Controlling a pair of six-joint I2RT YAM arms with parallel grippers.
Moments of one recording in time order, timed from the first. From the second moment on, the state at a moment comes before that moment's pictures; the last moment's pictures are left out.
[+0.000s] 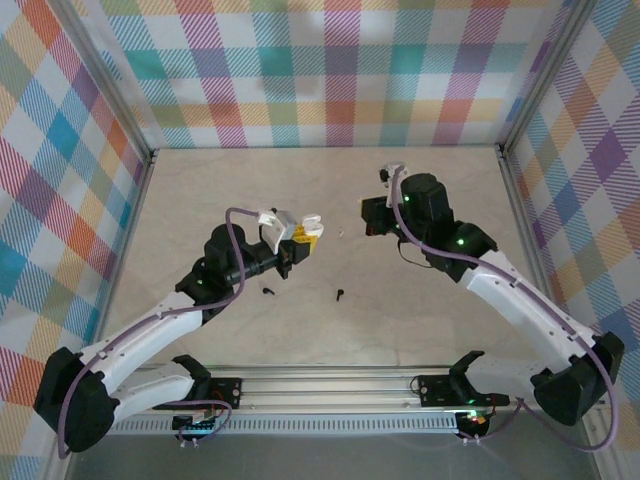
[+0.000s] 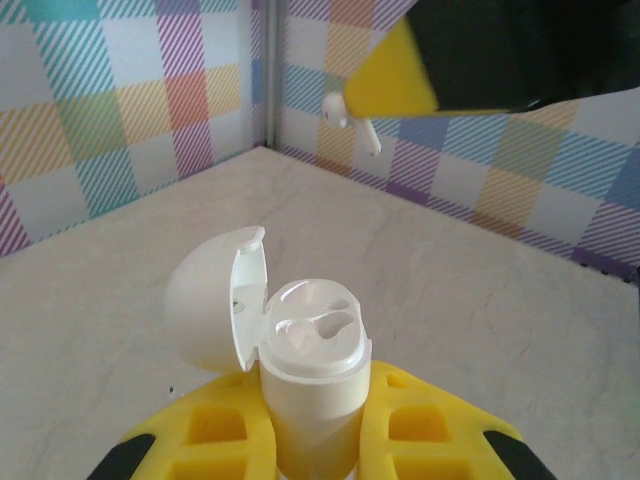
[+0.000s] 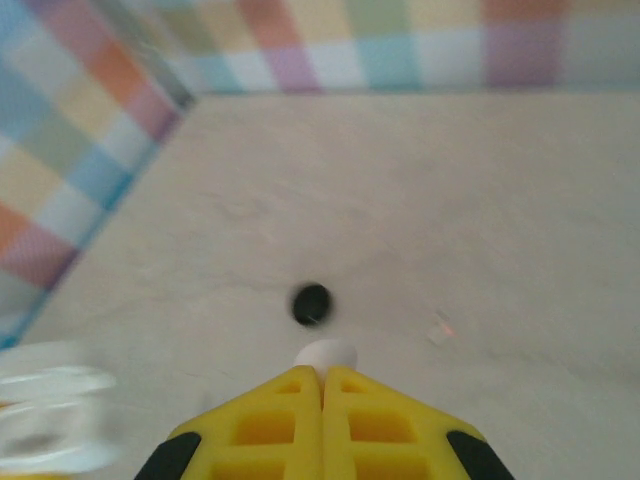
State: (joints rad) left arm -0.63 1.03 0.66 0.21 0.35 -0.01; right arm 0.61 1.20 1.18 -0.50 0.01 0.41
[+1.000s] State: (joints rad) left arm -0.63 0.98 0.57 0.13 0.30 -0.02; right arm 0.52 1.85 1.19 -0.70 0.11 0.56
